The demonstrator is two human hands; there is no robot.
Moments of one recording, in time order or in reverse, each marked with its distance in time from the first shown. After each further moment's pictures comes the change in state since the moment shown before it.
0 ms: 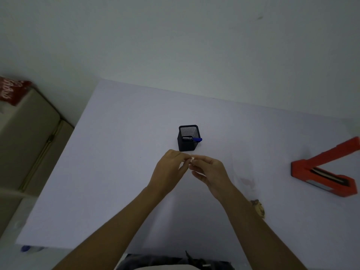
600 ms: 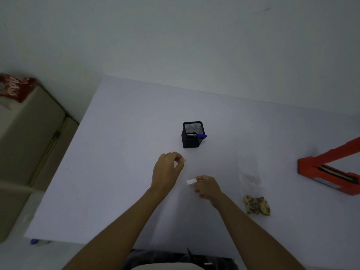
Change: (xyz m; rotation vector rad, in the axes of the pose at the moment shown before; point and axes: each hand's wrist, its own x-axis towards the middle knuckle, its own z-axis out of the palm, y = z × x) left_hand -0.018 -0.022 0.016 -0.089 0.005 -0.359; right_hand 0.041 0.093 -0.016 -0.505 0.073 0.256
